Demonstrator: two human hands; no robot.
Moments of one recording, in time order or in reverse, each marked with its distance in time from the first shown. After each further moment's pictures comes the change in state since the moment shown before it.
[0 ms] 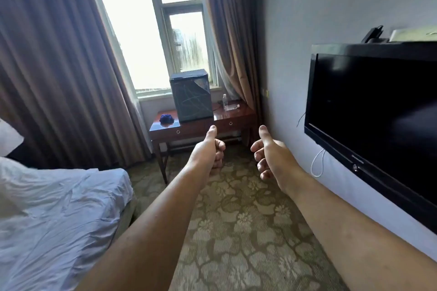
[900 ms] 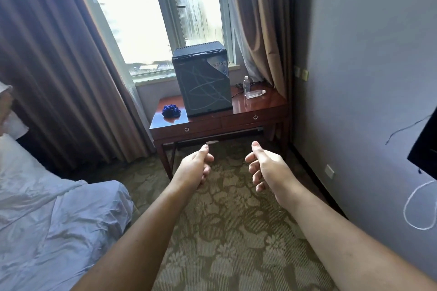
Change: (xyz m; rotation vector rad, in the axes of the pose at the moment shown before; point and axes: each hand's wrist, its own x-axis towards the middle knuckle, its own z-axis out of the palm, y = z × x) left_hand 0.427 -0.062 -0.218 0.261 0.116 -0.090; right_hand 0.407 0.113 0.230 -0.026 -0.120 0.159
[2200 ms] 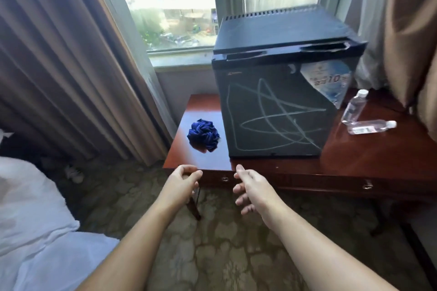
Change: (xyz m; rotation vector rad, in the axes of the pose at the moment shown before) left_hand 0.761 -0.021 -0.159 0.095 0.282 -0.231; right_hand 0.786 -0.010 0.255 -0.084 -0.294 0.334
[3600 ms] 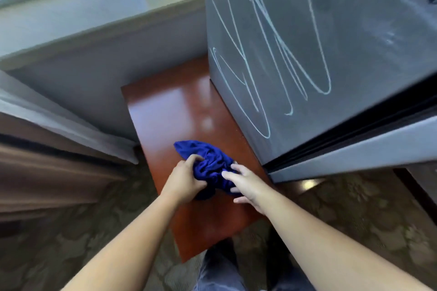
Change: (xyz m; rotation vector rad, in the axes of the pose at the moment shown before) left_hand 0.583 -0.084 -0.057 0.794 -0.705 0.216; right_hand 0.479 -0.029 0.218 0.179 0.263 0.588
